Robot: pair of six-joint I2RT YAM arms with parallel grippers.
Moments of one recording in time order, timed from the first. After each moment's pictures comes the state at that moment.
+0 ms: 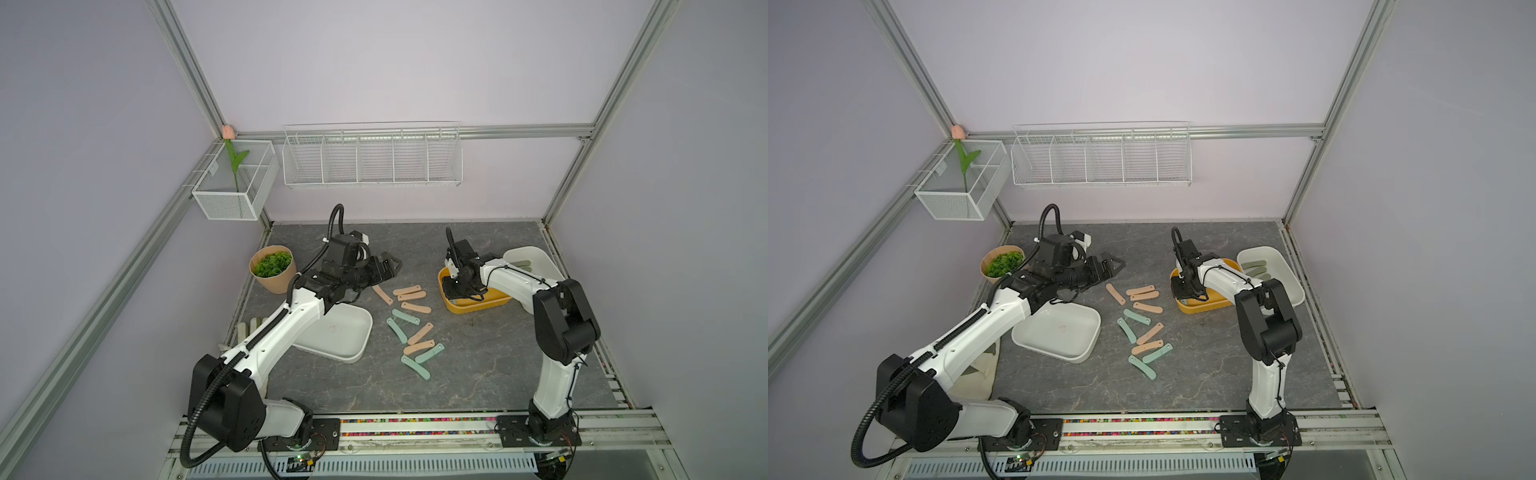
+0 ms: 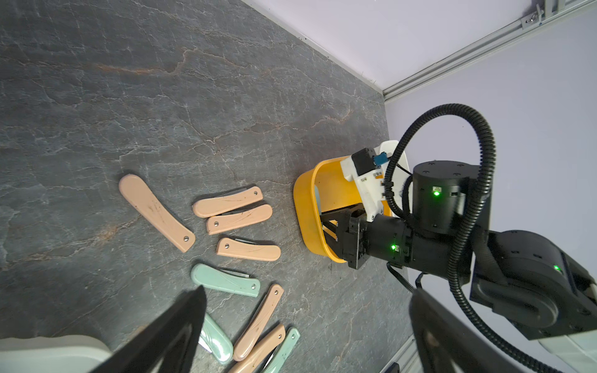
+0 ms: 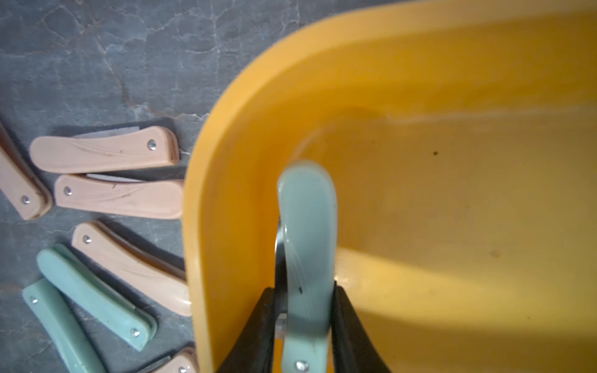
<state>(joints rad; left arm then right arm) -0.51 1.39 1.15 -0.38 0.31 -0.74 0.45 1.93 1.37 -0.69 -0.07 0.29</state>
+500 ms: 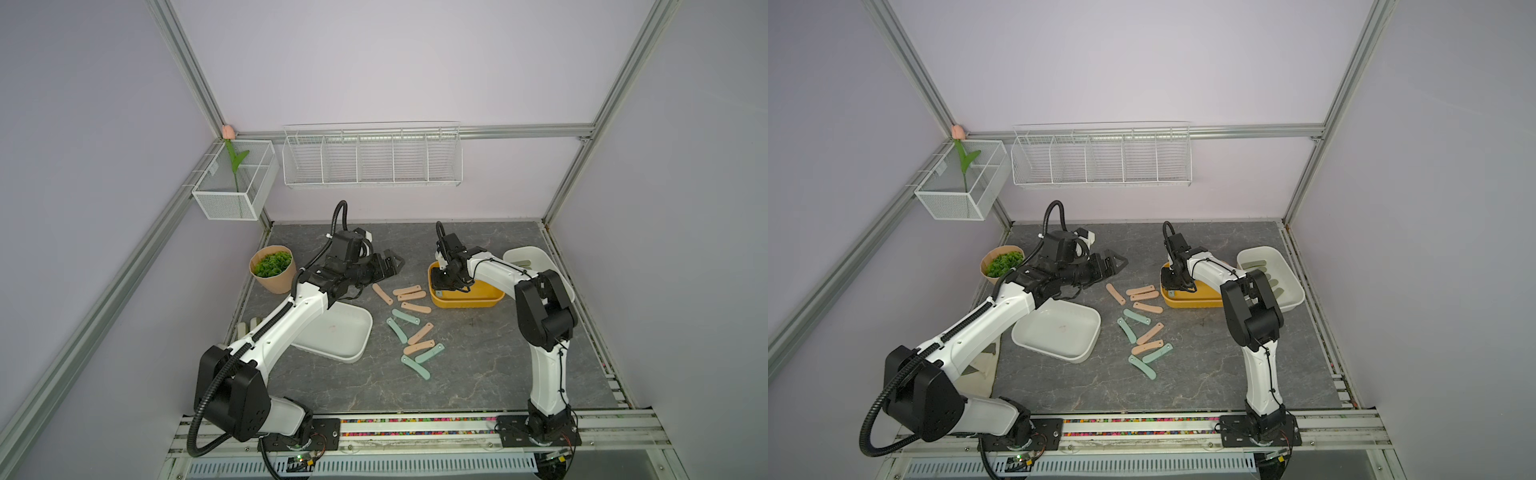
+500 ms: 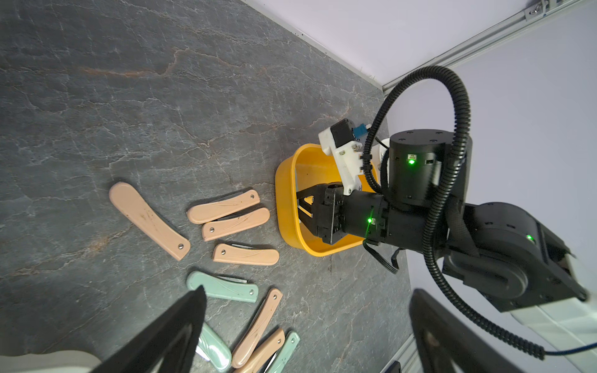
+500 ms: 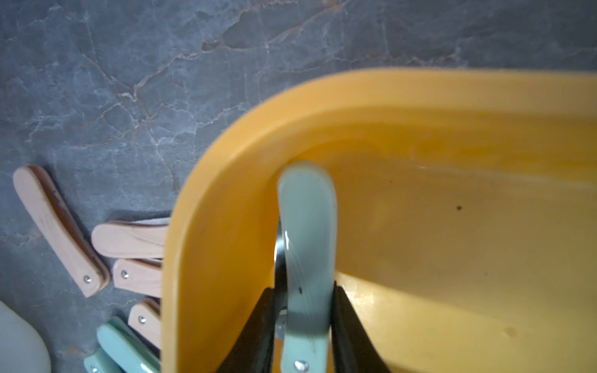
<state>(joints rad) -0.51 1.43 1.19 -0.38 0.33 -0.73 0.47 2.08 1.54 -0.65 -0.12 0.40</state>
